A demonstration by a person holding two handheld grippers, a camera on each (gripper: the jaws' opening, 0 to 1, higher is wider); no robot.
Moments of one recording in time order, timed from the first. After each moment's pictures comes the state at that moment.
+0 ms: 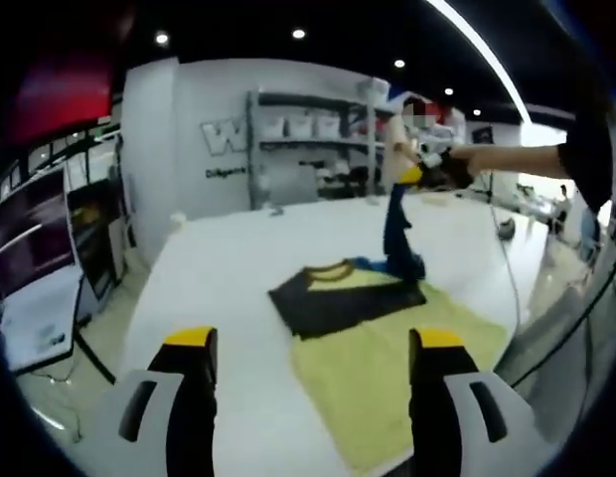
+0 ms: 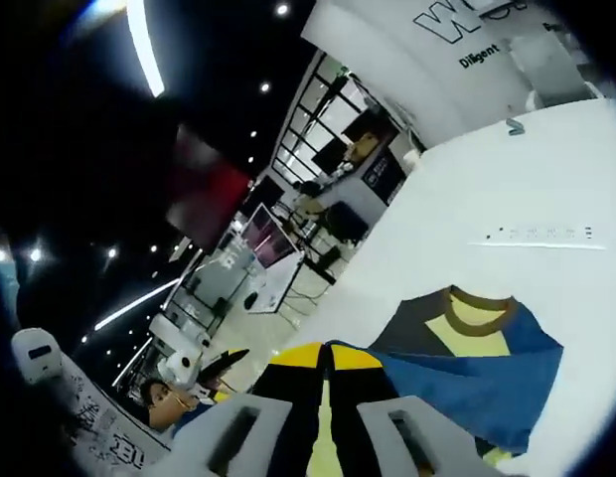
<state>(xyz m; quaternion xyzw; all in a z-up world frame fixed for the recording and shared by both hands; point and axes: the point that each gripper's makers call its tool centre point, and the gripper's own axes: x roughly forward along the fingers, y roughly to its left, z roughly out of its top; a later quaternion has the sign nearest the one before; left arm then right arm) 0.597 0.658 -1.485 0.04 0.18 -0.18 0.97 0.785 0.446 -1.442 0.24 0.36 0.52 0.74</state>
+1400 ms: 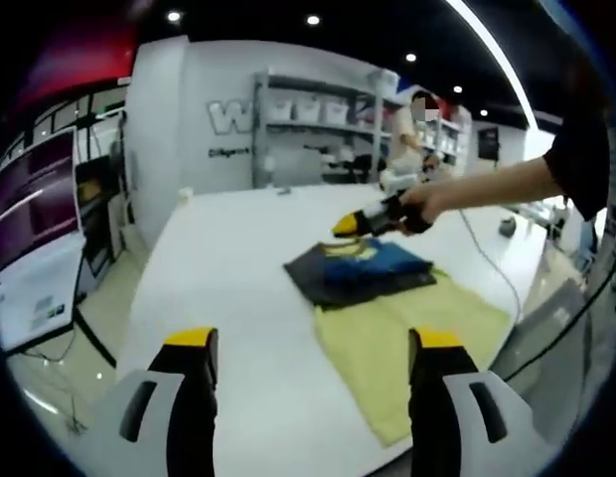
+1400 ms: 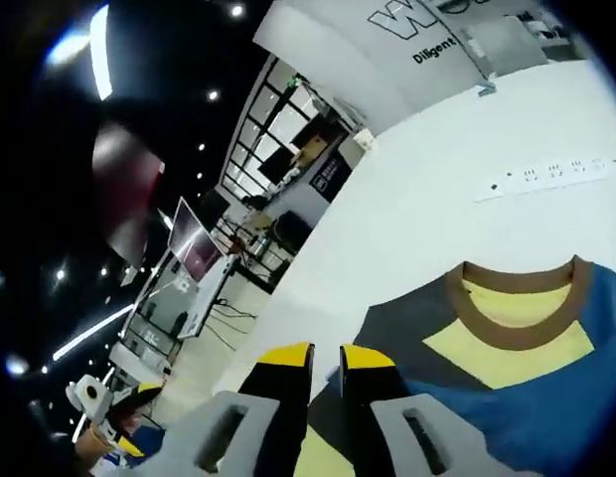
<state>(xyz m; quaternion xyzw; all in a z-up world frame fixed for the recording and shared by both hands) 0.601 0.717 -1.531 0.02 0.22 -0.18 0.96 0.829 0.567 -1.578 0.21 0.36 0.42 0.81</state>
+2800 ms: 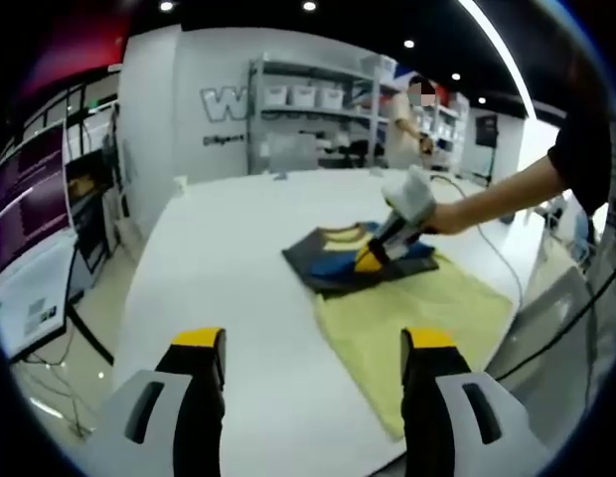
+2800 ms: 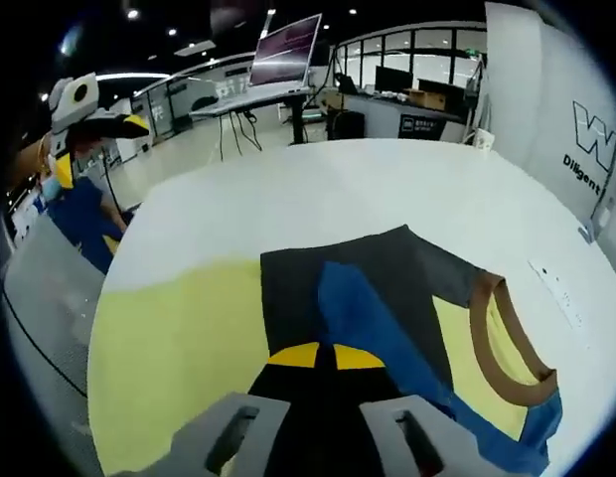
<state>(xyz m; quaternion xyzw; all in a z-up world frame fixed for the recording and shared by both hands) 0.612 0.719 -1.544 0.04 0.25 -0.20 0.95 0.776 0.551 -1.655 -0.18 0.32 0.53 0.76</state>
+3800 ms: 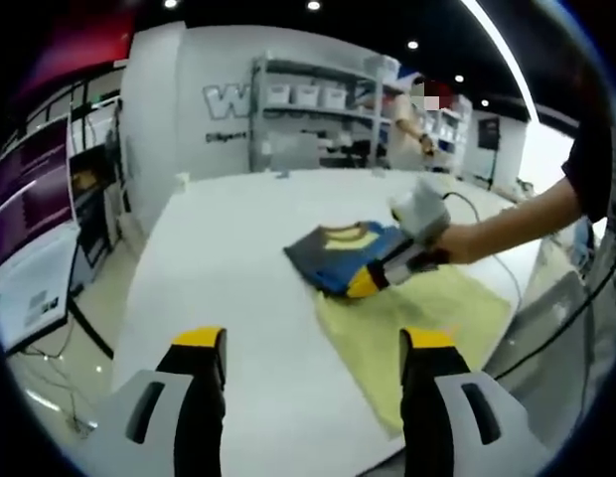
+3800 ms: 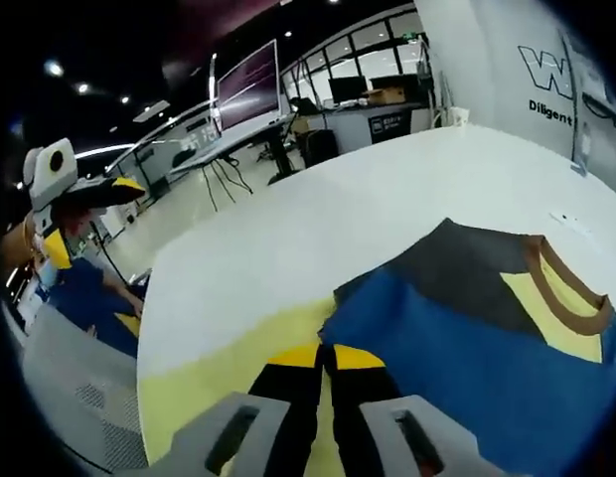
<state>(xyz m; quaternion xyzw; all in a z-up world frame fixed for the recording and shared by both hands) 0.605 0.724 -1.547 0.02 0.25 -0.19 0.95 0.724 0.598 -1.665 -0.07 0.36 0.51 0.78</state>
